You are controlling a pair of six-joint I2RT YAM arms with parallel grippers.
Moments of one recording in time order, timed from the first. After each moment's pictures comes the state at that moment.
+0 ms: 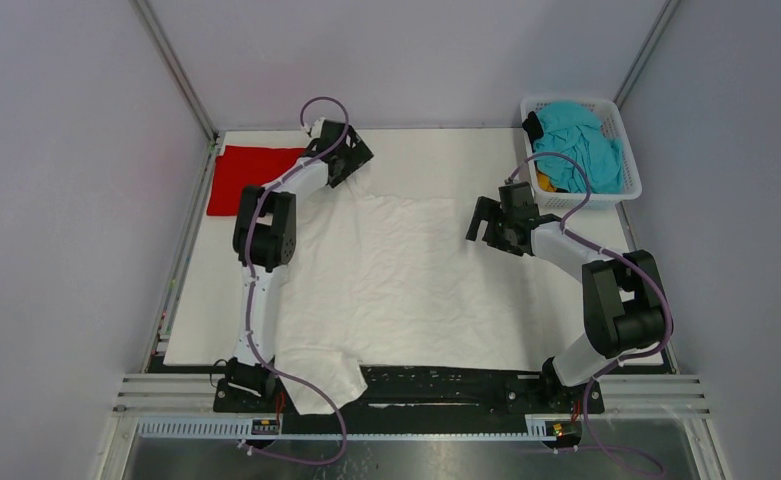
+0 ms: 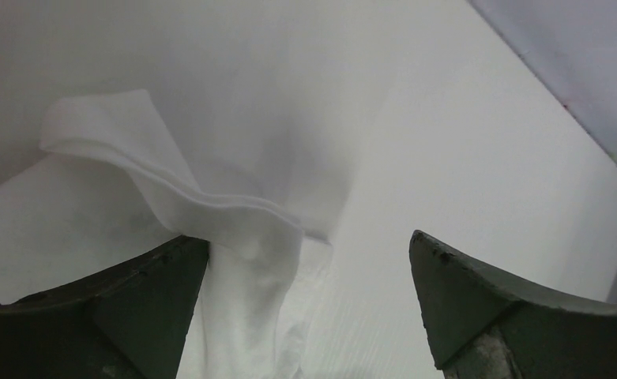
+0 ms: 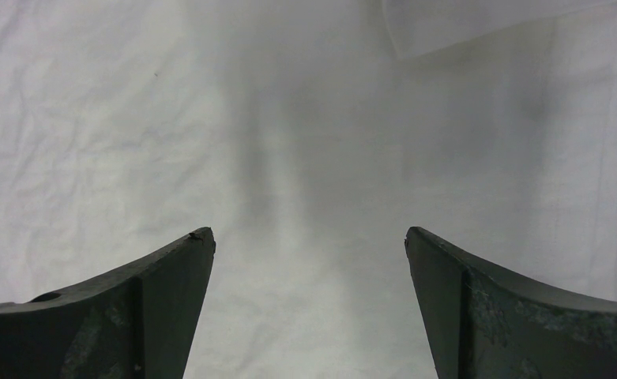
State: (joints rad) left arm -0.26 2.37 1.88 -0.24 -0.11 -0.84; right arm 0.26 1.59 0.89 -0.23 0.01 0.53
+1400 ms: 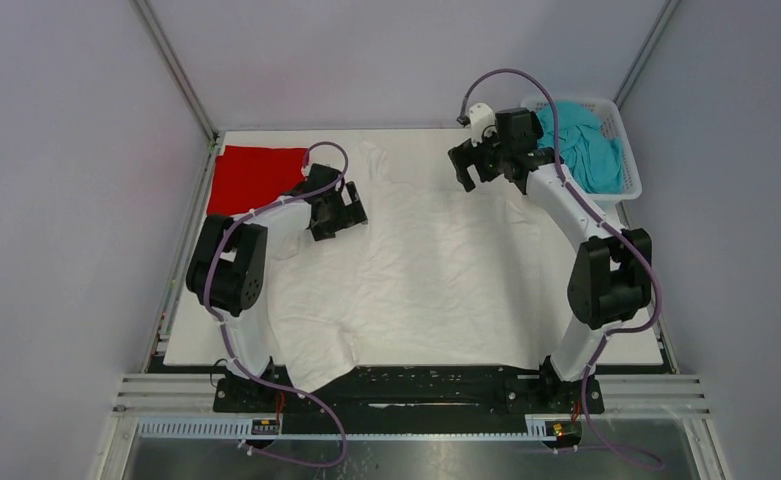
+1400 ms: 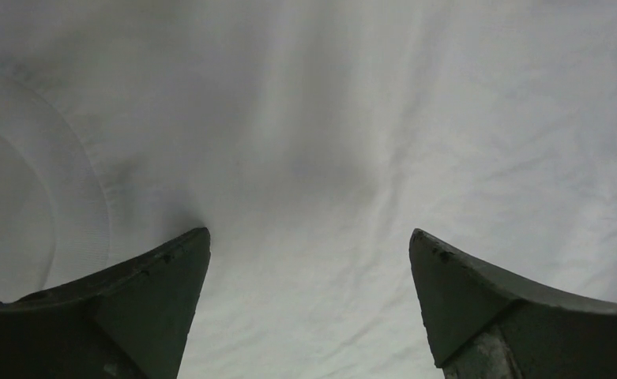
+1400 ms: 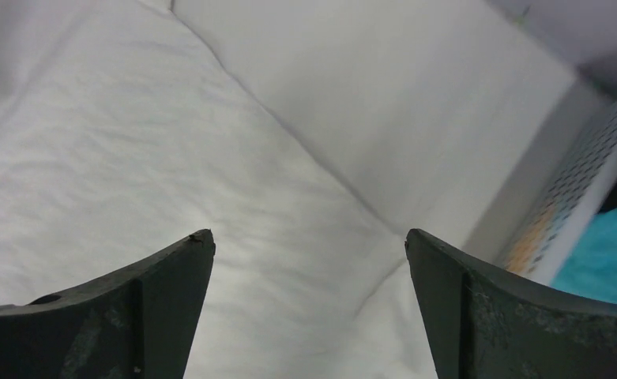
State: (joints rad) left arm -0.32 1.86 1.20 -0.28 0.04 -0.64; right arm 0.24 1.79 1.49 -0.42 -0.19 -0.21
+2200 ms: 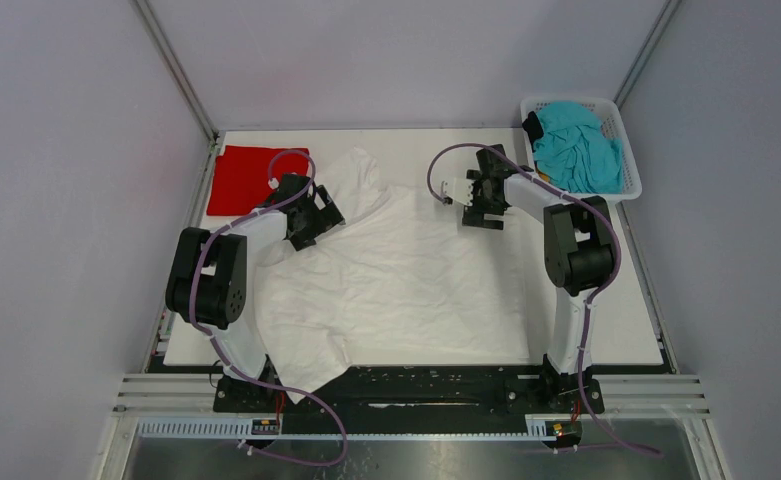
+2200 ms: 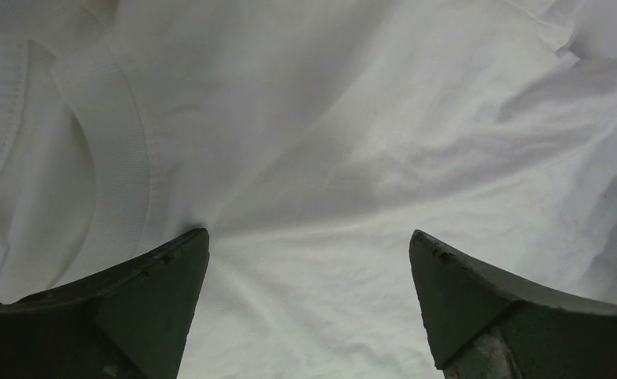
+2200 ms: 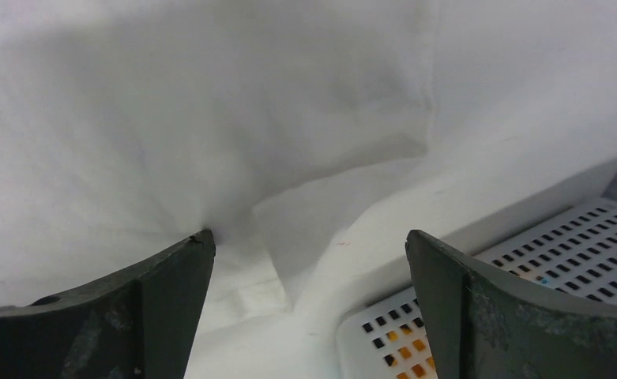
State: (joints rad) left arm -0.19 1.75 1.02 -0.21 0.06 -0.74; right arm 0.25 2.04 1.44 -0.54 0.02 -1.23
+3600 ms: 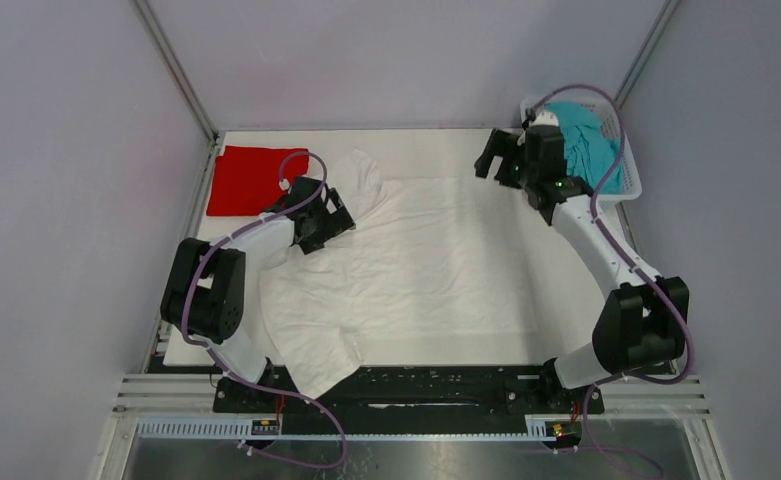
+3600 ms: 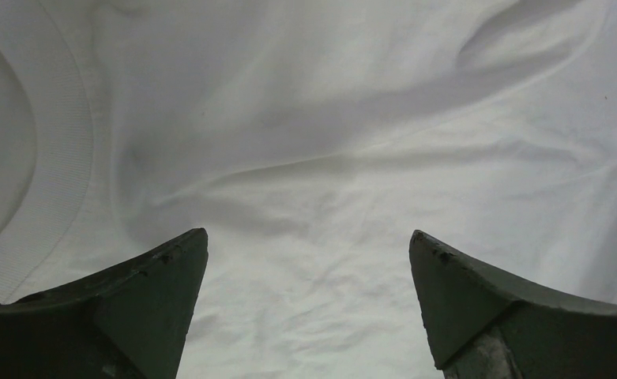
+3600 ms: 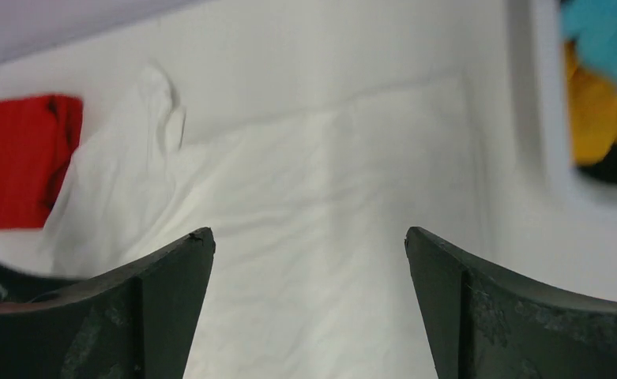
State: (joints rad) left arm -0.28 1.67 1.01 -0.27 0.01 -0.77; right arm 0.21 1.55 1.34 -0.26 0.03 0.34
